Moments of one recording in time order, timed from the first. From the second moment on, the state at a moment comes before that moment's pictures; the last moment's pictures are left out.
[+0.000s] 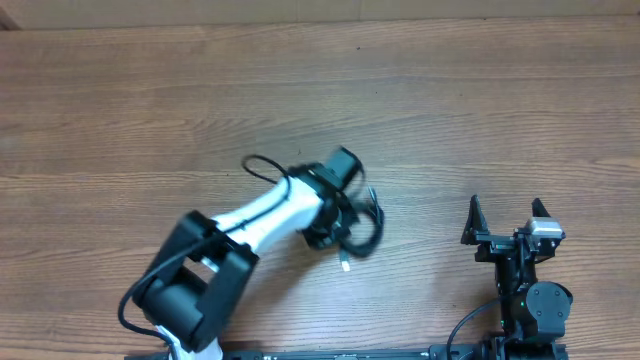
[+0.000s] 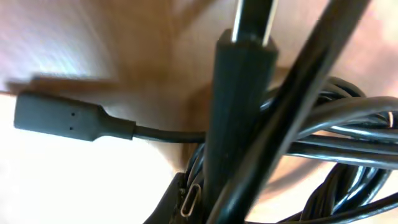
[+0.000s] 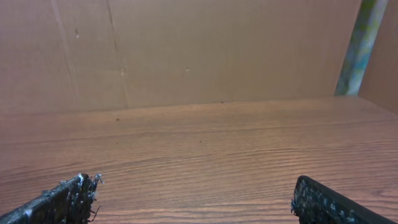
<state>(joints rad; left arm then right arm) -0.63 1.87 1.14 -0.71 0.26 -1.11 -0.05 0.01 0.02 -0.03 0.01 0.04</state>
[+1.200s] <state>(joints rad) -0.44 1.87 1.38 -0.91 0.14 -0.30 -0.05 0.01 0.02 -0.03 0.01 0.04</state>
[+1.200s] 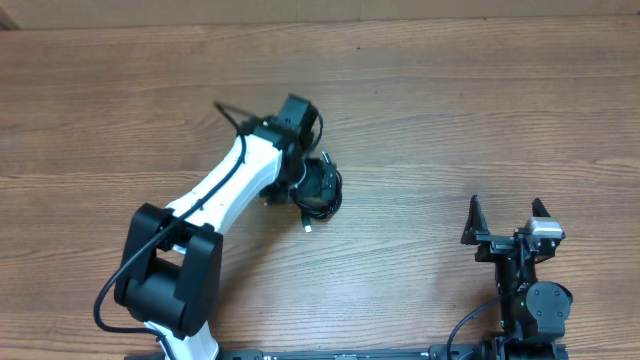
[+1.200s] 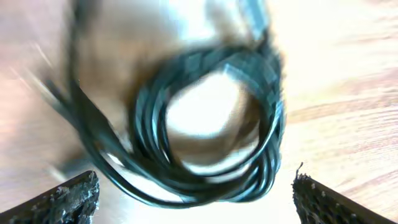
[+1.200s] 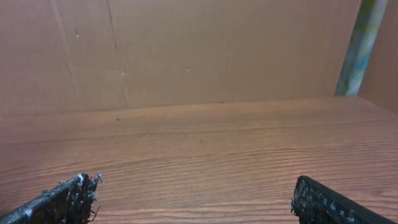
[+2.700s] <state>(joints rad) -0.43 1.88 1.13 -0.41 0.16 0.56 -0.05 0.01 0.02 -0.03 0.01 0.04</state>
